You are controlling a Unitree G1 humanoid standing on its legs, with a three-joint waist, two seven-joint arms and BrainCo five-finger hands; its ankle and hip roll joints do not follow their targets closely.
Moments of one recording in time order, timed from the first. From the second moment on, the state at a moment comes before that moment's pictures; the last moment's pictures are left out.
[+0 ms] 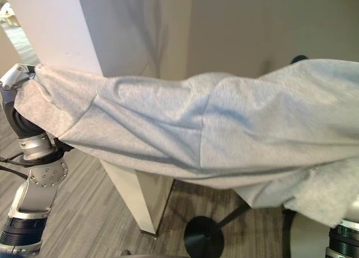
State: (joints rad) left arm -0.14 0.55 0.09 -0.29 0.33 -0.34 0.68; right arm -0.08 -0.70 -0.48 -0.19 0.04 -0.36 -0.75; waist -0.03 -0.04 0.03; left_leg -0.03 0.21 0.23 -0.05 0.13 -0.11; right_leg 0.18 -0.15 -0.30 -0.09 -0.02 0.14
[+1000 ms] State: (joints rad) left arm -0.35 0.57 0.09 -0.35 0.29 -0.22 0.56; right arm -0.18 -0.74 -0.56 -0.09 0.19 -0.34 -0.79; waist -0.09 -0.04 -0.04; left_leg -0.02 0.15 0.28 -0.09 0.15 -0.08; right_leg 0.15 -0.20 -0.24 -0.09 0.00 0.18
